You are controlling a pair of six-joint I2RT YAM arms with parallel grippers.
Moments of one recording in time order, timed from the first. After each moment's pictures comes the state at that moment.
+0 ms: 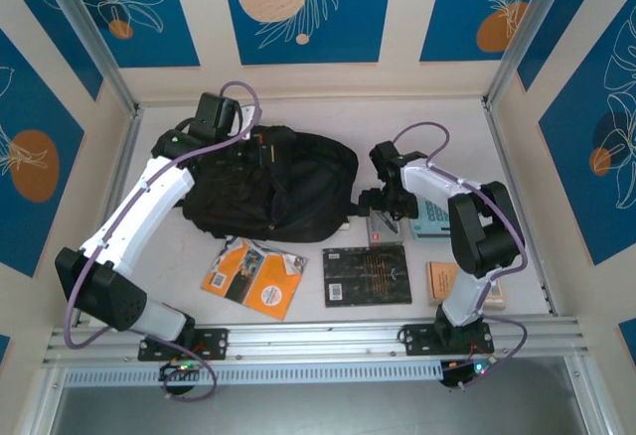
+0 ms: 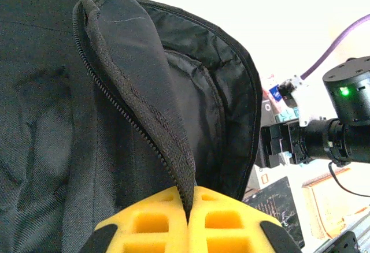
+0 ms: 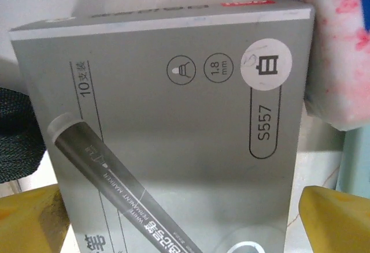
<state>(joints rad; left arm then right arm) -0.42 1.46 1.51 -0.85 0.29 -0.41 0.36 1.78 1.17 -0.86 0.00 0.40</state>
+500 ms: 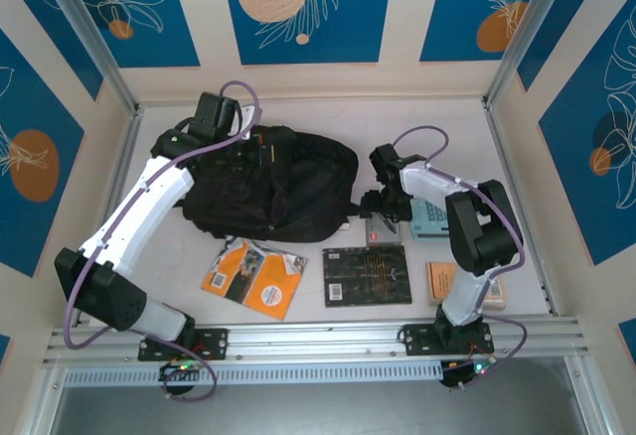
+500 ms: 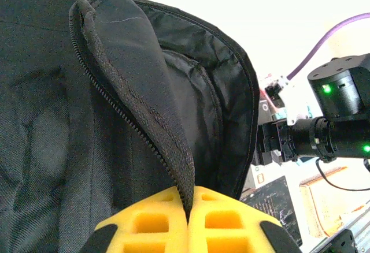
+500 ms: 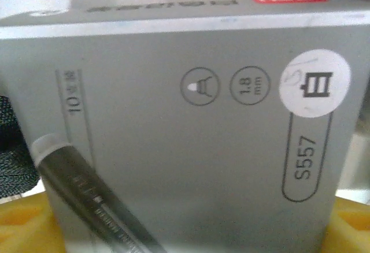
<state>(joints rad) -0.42 1.46 1.52 -0.86 0.29 -0.41 0.36 1.77 1.14 -0.81 -0.02 0.42</state>
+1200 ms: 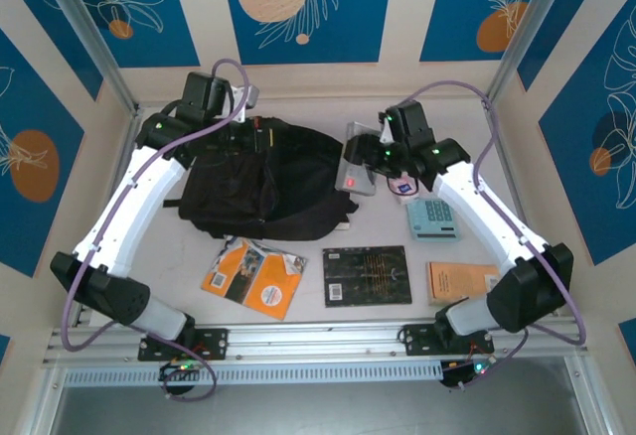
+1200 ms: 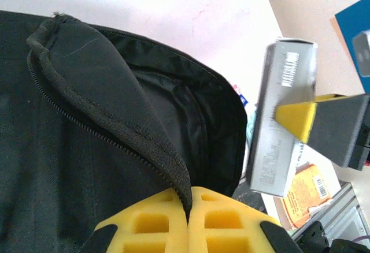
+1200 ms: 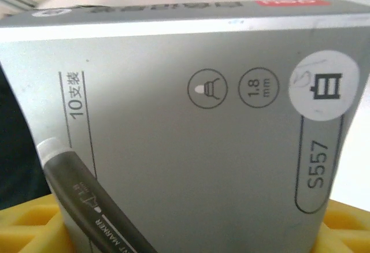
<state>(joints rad) -0.41 1.51 1.76 -0.99 0.35 -0.38 0.46 1.47 1.41 -0.69 -0.22 0.71</state>
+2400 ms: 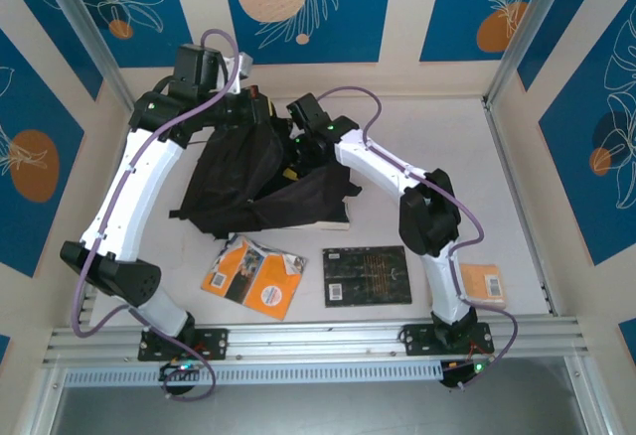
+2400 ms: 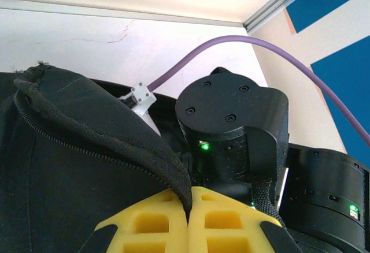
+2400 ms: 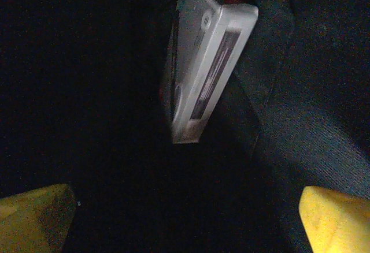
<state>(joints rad) -0.38 1.61 1.99 -1.01 0.34 -0.44 0.68 2.10 1.93 -0.66 -0.46 0.96</state>
